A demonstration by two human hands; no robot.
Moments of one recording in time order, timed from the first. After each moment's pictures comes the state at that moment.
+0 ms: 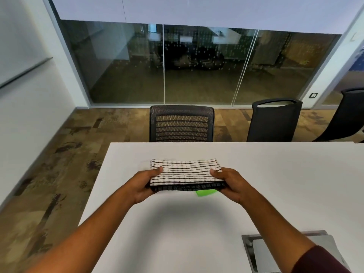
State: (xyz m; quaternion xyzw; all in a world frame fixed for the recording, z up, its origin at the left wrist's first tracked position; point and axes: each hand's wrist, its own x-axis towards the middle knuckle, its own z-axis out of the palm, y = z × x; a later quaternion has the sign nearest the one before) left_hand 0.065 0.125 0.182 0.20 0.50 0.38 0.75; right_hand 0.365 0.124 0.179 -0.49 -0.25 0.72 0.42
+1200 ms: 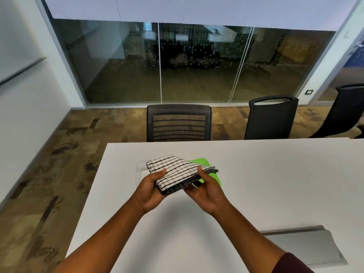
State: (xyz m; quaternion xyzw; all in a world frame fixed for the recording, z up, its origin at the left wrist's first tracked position) left_hand 0.097 0.108 0.169 0.17 0.30 0.45 0.82; right_hand 0.286 0.096 0.165 -0.35 -0.07 0.77 0.54
